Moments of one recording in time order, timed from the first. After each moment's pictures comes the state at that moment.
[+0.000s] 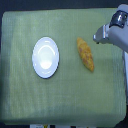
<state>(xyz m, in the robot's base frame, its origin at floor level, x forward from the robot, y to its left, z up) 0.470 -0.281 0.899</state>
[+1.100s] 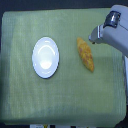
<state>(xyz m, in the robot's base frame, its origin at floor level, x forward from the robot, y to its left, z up) 0.478 -0.257 0.880</state>
